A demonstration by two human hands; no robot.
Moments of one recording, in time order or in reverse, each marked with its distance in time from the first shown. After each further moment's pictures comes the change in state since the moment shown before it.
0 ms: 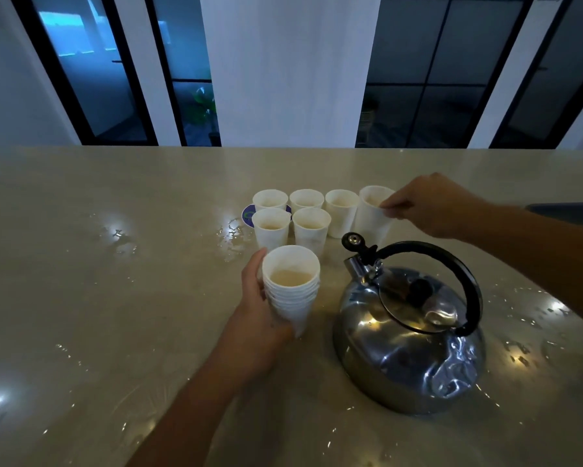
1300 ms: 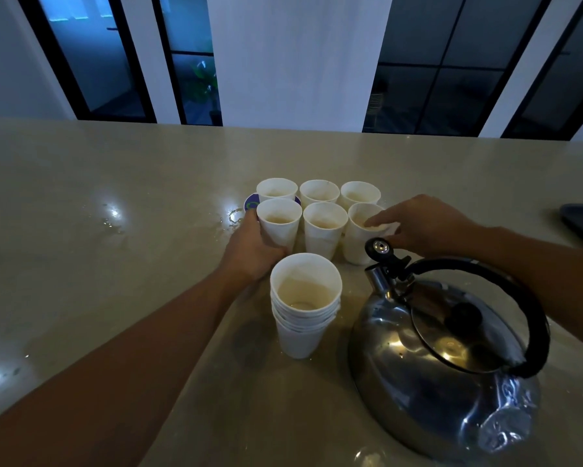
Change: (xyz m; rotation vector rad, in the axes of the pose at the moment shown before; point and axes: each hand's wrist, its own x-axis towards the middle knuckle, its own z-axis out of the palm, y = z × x) left_hand 0.151 -0.024 -0.017 0.214 0.080 -0.169; right_hand 0.053 0.004 0.060 0.033 -0.116 -0.065
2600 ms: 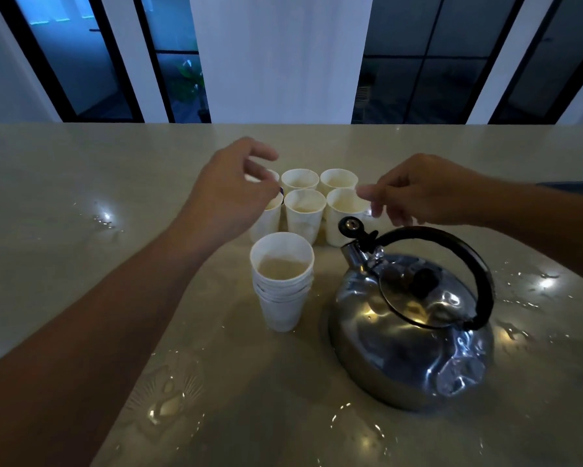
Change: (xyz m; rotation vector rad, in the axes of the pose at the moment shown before) left_hand -0.076 0.105 -0.060 -0.008 0.113 0.258; right_hand -0.056 -0.023 -0.051 0.363 -0.001 -0.009
